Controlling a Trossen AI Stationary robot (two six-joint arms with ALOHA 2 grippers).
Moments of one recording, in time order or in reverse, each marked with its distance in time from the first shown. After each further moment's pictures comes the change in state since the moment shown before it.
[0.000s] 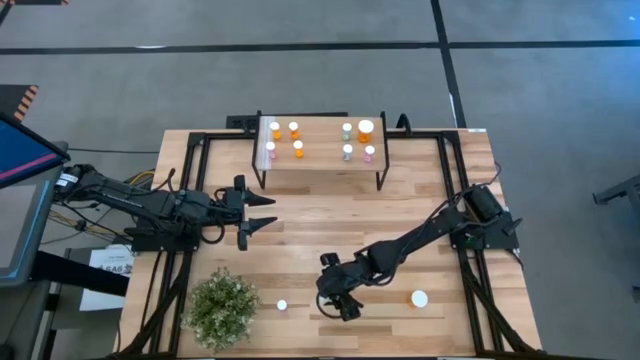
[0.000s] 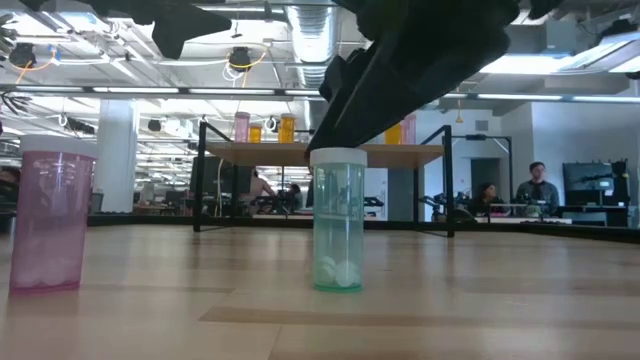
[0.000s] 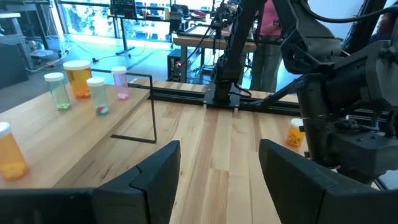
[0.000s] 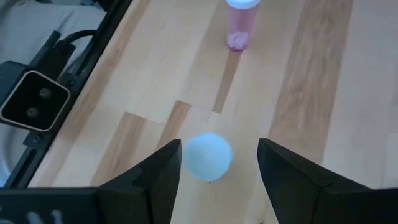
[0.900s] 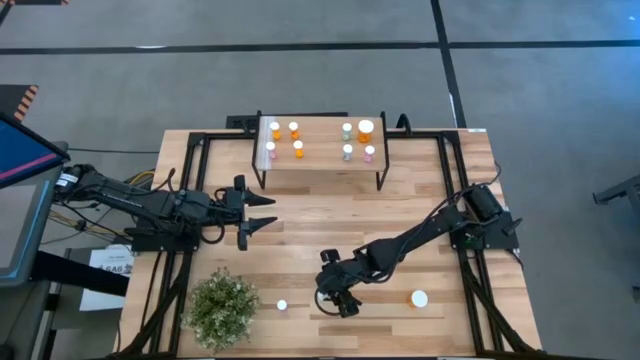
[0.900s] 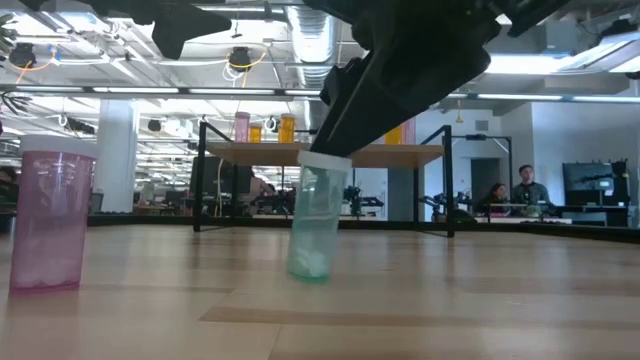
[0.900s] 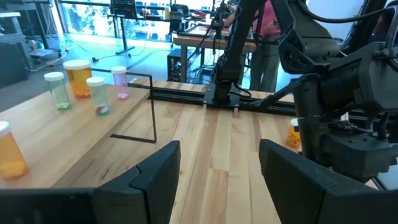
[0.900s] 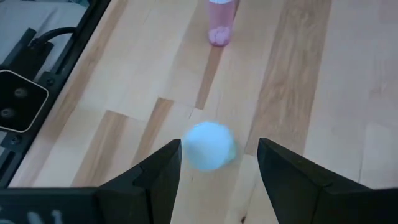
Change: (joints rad) left arm 0.000 0.000 0.000 -0.001 0.000 -0.003; right arm -0.015 0.000 0.000 -0.018 0.026 -0.001
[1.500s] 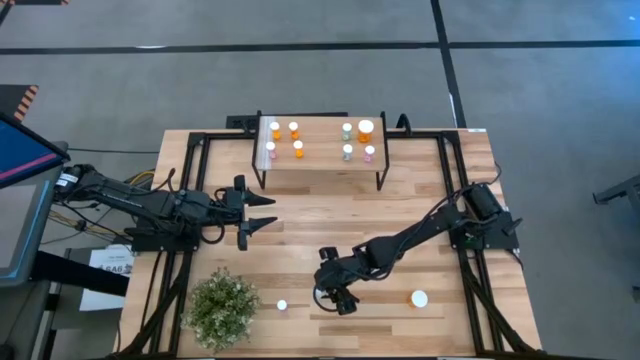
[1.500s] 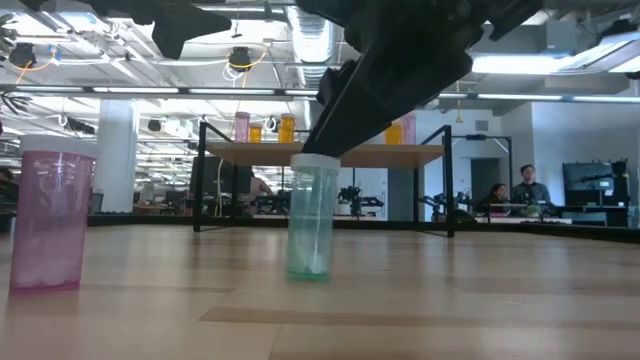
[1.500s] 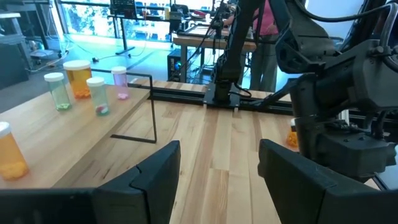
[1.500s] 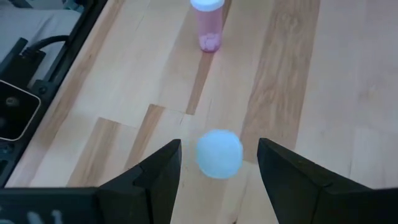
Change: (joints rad) left arm 0.000 0.000 0.000 0.000 0.000 0.005; right arm -0.020 0.000 0.000 0.014 -0.001 0.001
